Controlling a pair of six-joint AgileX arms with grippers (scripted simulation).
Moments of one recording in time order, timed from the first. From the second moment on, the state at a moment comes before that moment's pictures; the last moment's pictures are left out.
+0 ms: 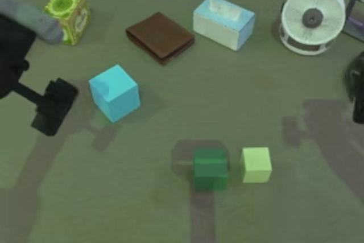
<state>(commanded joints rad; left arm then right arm) -0.24 1.24 1.09 -0.91 0.09 0.32 0.36 0.92 0.80 -0.61 0.17 0.32</state>
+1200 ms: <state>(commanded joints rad) -0.32 2.36 2.11 -1.32 0.00 0.58 0.01 0.00 0.00 0.00 0.00 0.00</state>
